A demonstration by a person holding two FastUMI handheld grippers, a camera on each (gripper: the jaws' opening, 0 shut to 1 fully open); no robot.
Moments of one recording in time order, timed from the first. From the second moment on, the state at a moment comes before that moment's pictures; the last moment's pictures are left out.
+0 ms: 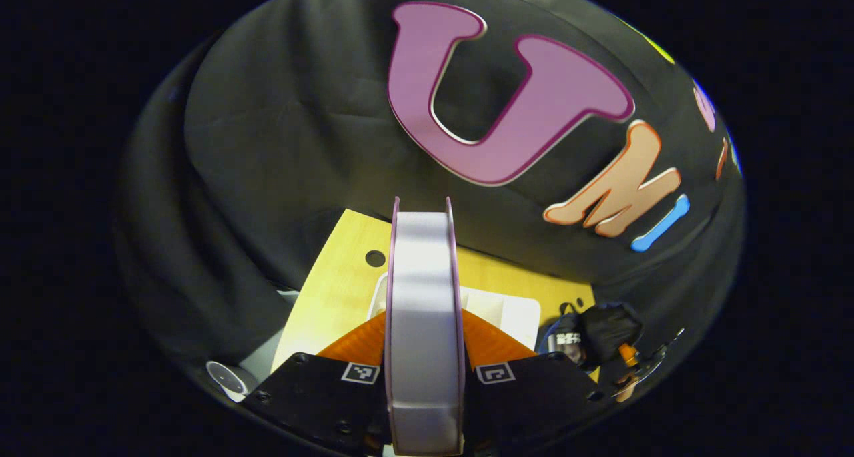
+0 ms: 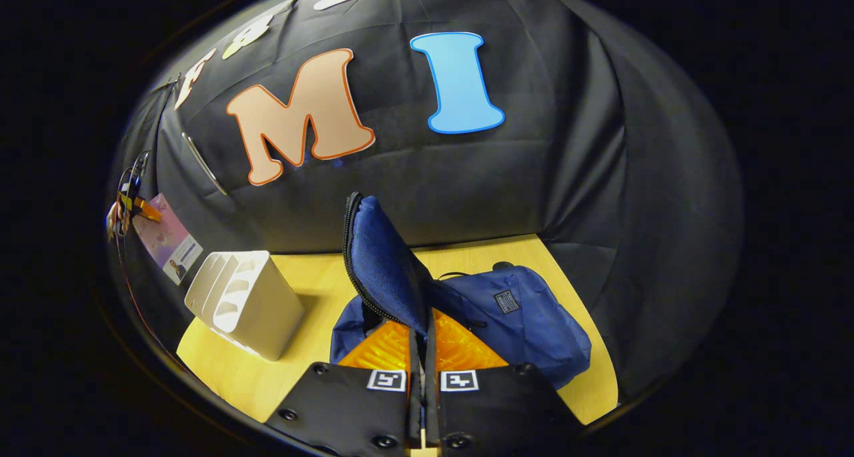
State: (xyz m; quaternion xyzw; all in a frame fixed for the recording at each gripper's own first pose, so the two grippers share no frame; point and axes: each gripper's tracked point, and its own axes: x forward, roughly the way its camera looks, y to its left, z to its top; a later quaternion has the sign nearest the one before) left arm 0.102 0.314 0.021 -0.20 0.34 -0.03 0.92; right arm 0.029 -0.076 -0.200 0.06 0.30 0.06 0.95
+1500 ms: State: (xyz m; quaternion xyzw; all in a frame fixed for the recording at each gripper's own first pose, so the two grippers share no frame) left arm 0.136 -0.061 -0.116 -0.42 0.39 -0.21 0.79; right arm 0.031 -0.079 -0.195 0.07 0.30 0.09 0.95
